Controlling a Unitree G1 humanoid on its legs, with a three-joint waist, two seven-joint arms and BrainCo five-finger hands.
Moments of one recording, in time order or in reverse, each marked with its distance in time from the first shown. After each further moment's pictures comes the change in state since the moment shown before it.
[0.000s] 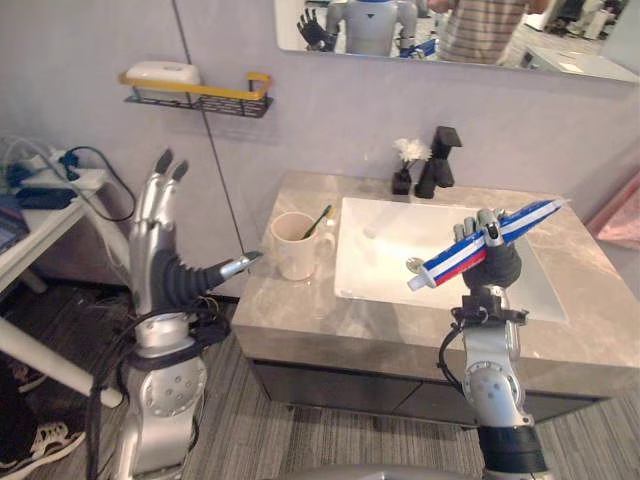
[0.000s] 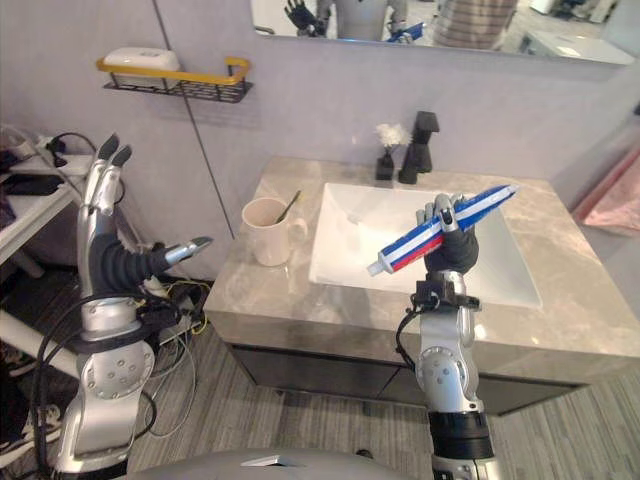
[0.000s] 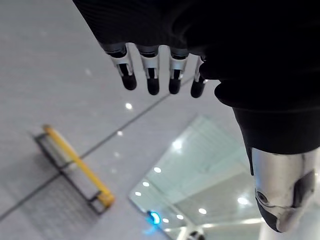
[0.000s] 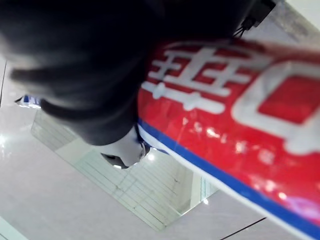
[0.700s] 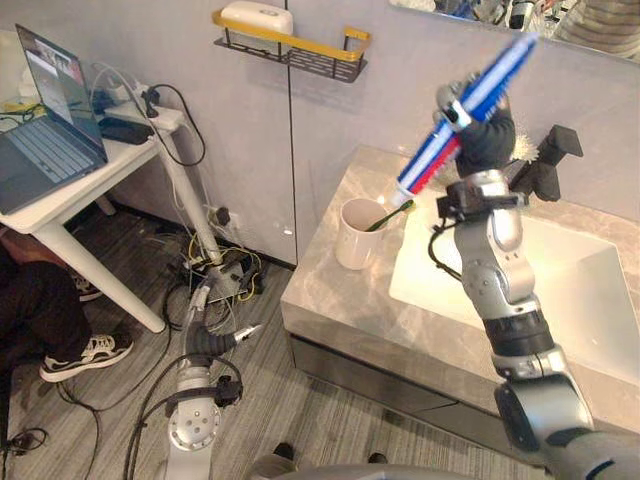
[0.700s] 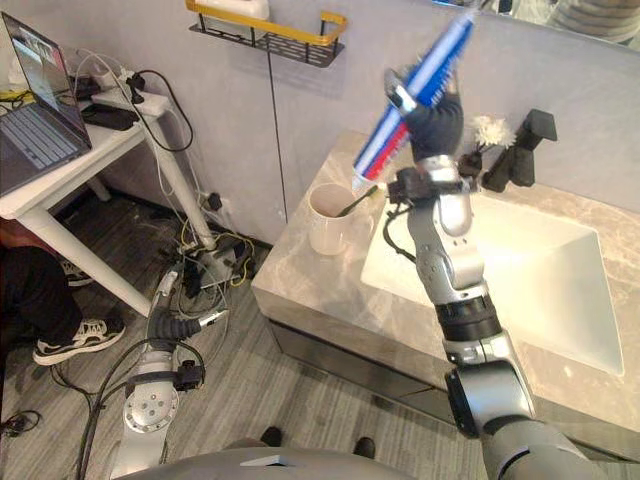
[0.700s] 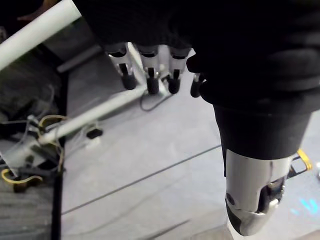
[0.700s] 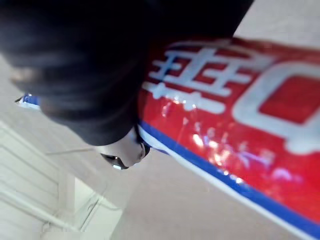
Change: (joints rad) left arm 0.107 -0.113 -0.079 0.391 -0.147 0.067 -0.141; right arm -0.573 -0.208 0.159 0.179 -0.342 0.035 -0.089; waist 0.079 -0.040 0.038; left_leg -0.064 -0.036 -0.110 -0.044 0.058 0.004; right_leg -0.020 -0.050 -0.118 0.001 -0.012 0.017
